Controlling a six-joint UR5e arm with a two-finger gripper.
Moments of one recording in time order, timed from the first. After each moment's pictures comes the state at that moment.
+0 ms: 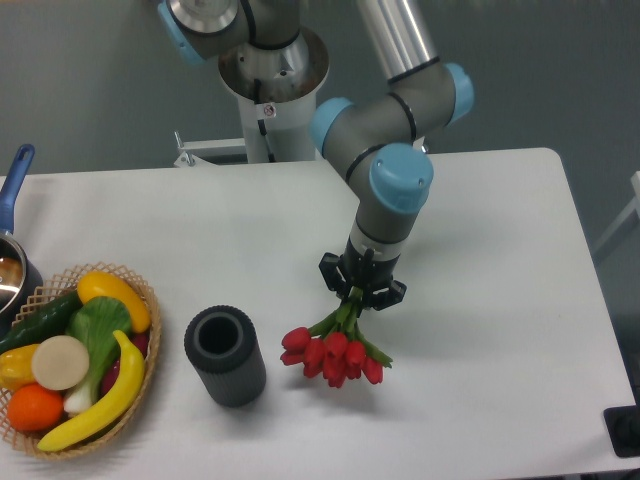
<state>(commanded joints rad) 2.57 -1.88 -1.78 -0.87 1.34 0.95</state>
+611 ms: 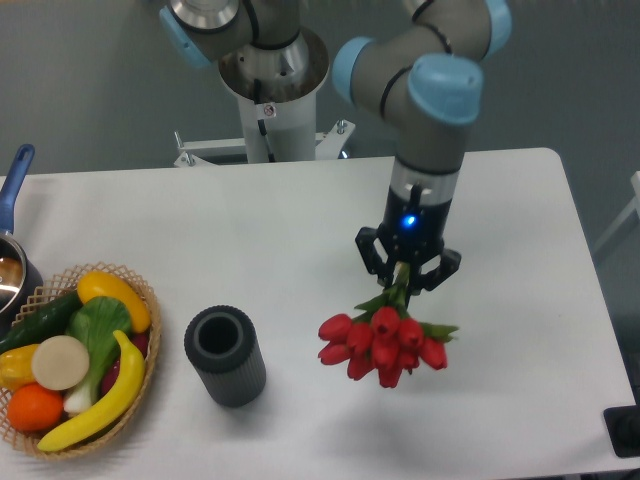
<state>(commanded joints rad) 2.71 -1.72 -1.71 -0.87 1.03 0.95</state>
